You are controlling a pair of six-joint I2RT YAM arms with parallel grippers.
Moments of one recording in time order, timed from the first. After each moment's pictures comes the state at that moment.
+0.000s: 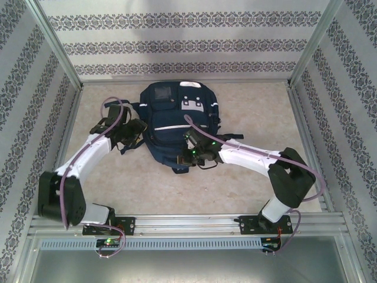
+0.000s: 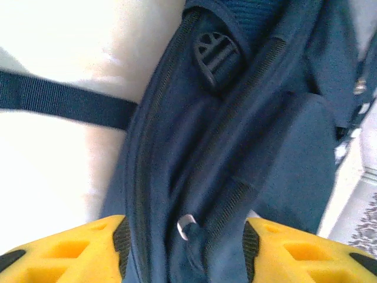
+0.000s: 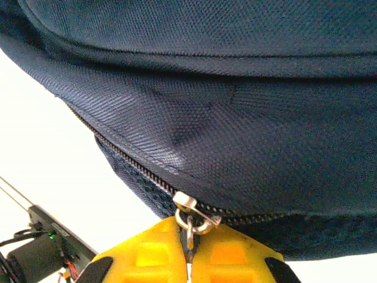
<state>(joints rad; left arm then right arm) -0.16 1.34 0.99 -0.54 0.21 -1.16 0.82 1.65 1.07 -0.41 -0.33 0.89</state>
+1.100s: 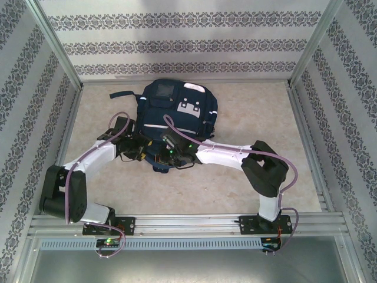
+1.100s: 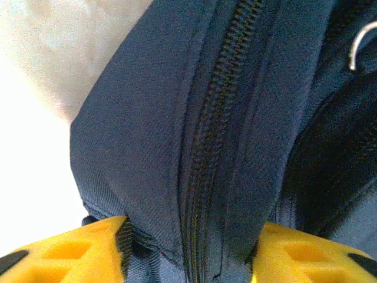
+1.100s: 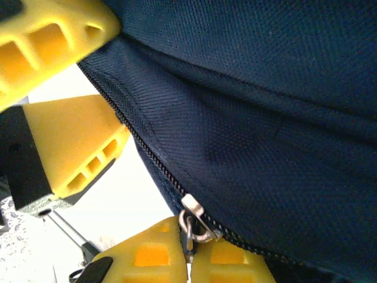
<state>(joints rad) -0.20 1.43 0.83 -0.46 0.31 -1.28 0.94 1.87 1.26 -0.26 -0.27 1.09</state>
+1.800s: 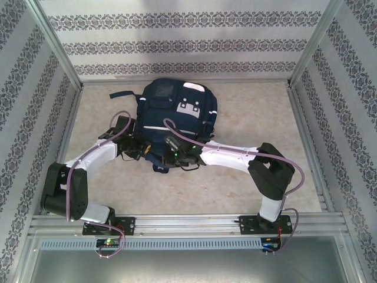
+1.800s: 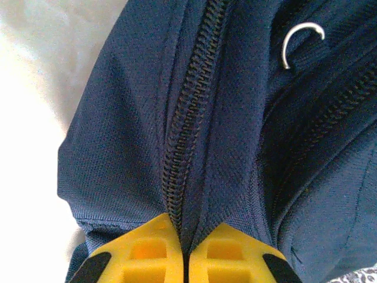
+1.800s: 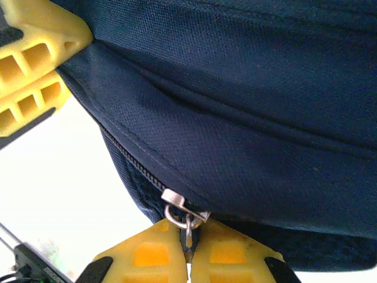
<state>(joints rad) -0.20 1.44 0.84 -0.44 0.30 -1.26 0.94 1.80 1.21 -0.37 -0.16 0.92</state>
